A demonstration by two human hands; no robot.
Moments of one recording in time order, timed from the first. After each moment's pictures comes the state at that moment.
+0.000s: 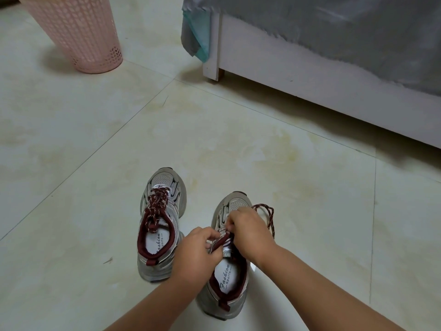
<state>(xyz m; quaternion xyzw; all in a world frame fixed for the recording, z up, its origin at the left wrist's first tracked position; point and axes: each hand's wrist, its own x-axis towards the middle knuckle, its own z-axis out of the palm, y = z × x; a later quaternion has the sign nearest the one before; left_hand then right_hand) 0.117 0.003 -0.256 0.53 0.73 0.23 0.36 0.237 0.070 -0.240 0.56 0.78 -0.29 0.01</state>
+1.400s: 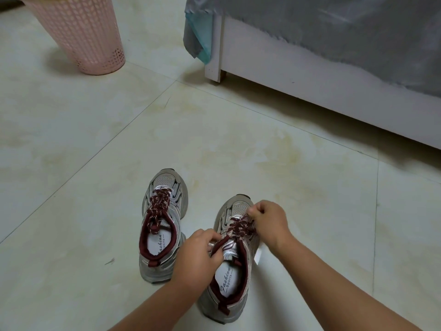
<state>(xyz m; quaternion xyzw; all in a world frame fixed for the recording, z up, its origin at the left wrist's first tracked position) 0.114 0.000 -0.260 0.56 0.72 0.23 0.34 0.253 0.086 -0.236 0.71 0.53 -0.43 -0.18</state>
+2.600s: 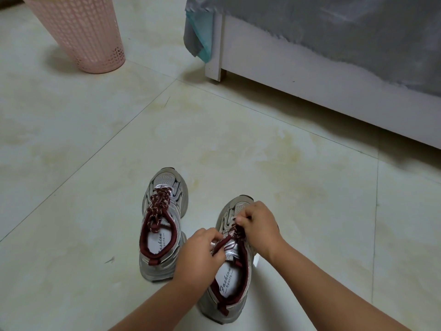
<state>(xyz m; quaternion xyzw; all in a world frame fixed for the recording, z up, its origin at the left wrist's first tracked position) 0.118 0.001 -0.256 0.57 0.72 0.22 0.33 0.246 0.079 -0.243 0.62 0.67 -0.38 -0.14</state>
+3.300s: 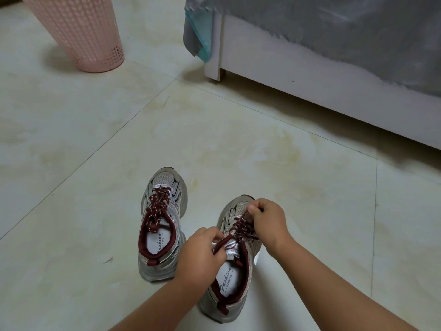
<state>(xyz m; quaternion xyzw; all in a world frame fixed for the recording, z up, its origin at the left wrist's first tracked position) 0.120 0.003 -0.256 0.57 0.72 0.22 0.33 0.253 0.087 -0.242 0.70 0.50 -0.45 -0.24</state>
